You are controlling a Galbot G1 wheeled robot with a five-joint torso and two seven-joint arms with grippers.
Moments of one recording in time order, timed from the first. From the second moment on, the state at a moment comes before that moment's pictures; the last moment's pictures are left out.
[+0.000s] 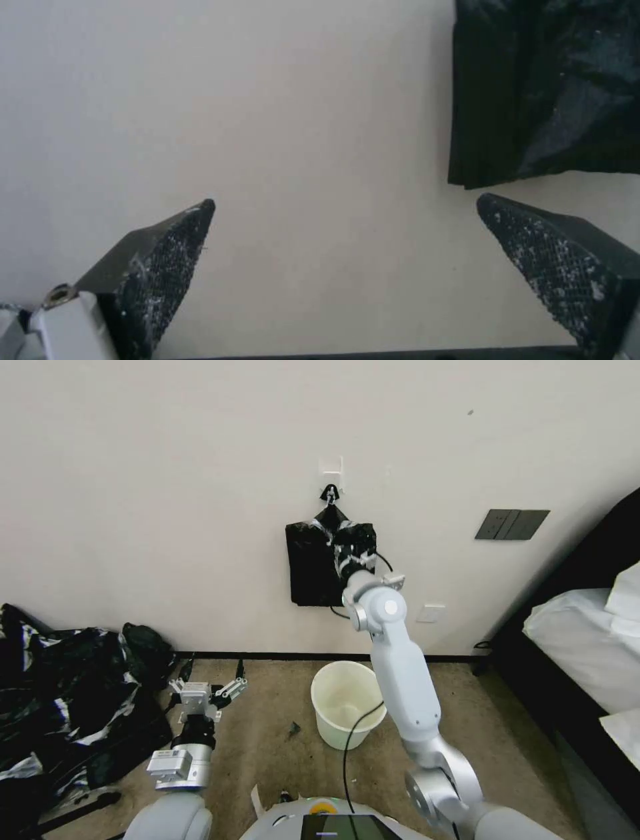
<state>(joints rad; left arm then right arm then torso) 1.86 -1.41 -0.55 -2.50 0.01 0.05 -0.17 -0.57 1.53 0.22 1.84 1.61 0.00 0.66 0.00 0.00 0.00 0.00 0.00</state>
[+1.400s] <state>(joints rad) 1.65 -1.12 -0.55 -2.50 -0.23 0.14 -0.15 -1.10 1.34 0.13 2.18 1.46 -0.03 0.60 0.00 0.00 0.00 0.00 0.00</state>
